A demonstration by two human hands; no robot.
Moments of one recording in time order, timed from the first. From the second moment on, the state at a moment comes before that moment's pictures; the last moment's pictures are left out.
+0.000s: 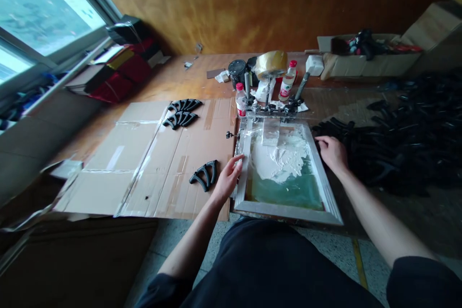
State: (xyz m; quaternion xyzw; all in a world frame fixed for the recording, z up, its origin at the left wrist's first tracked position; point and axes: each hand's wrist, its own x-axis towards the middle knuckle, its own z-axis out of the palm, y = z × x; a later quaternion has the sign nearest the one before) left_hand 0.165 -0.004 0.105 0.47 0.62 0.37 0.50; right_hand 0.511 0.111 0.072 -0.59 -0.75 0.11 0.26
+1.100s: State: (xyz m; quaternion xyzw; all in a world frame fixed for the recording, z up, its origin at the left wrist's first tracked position) left_hand 0.164 0.001 0.078 0.46 0.63 0.34 0.52; right_hand 0.406 0.115 0.120 -0.44 -0.86 0.15 0.24
